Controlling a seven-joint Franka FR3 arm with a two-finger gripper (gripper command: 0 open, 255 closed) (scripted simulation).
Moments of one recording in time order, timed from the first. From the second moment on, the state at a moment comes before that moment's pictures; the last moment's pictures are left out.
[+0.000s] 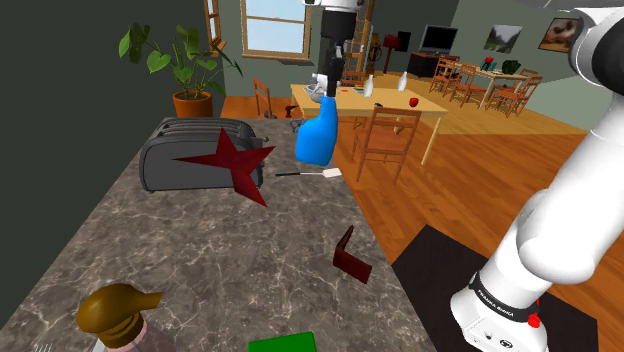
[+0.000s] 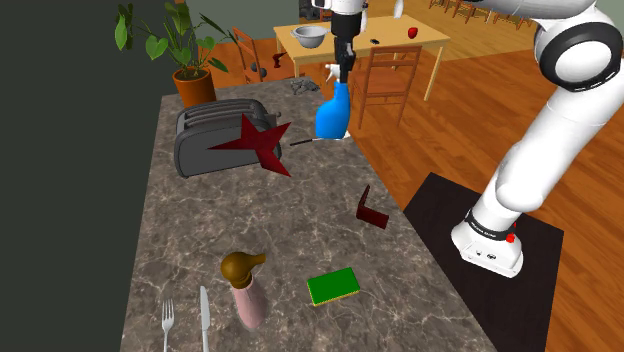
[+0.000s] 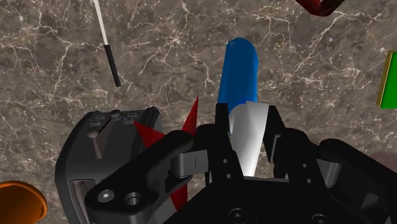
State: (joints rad) arm 0.04 -0.03 0.18 -1.52 0.00 1.49 -0.62
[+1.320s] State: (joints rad) arm -0.11 -0.01 0.02 -1.37 0.00 1.35 -0.93
